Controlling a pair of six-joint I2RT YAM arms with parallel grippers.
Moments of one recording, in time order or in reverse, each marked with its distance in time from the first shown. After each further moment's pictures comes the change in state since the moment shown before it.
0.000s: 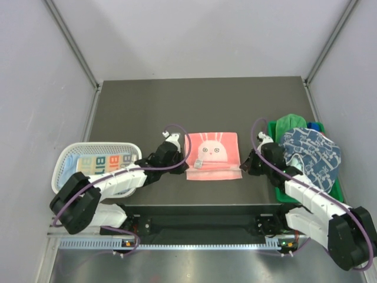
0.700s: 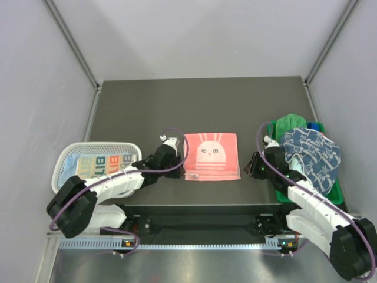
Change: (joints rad) left arm -0.003 -0.023 -0.032 -0.090 -0.021 0.008; right arm -0.003 -0.091 -0.039 -0.090 0.071 0.042
